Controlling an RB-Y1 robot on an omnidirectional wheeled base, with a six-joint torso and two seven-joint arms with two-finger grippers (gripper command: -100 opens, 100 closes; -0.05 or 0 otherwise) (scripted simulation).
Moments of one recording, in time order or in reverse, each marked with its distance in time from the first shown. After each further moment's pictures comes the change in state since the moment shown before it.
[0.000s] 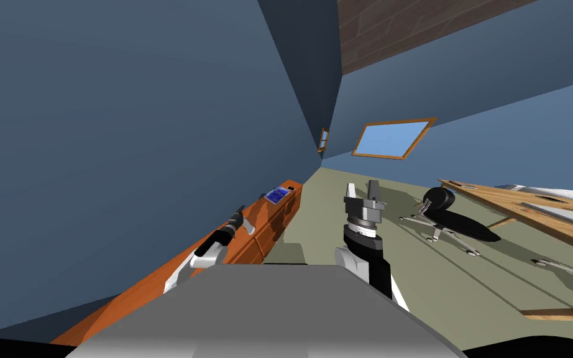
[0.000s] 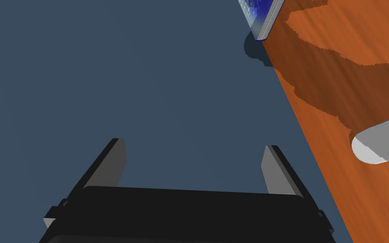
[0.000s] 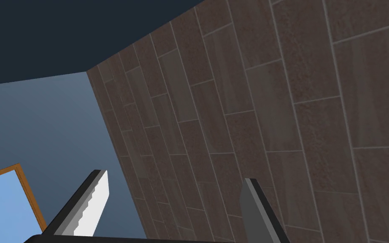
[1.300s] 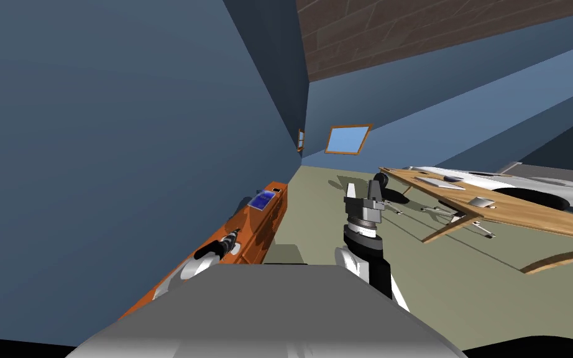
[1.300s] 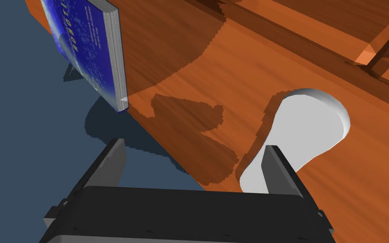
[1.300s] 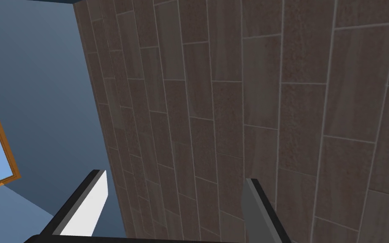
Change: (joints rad) left arm -0.007 0.131 -0.052 0.268 0.129 0.297 -0.065; right arm 0.000 0.000 0.000 0.000 0.000 0.000 0.000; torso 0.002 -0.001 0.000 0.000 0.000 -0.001
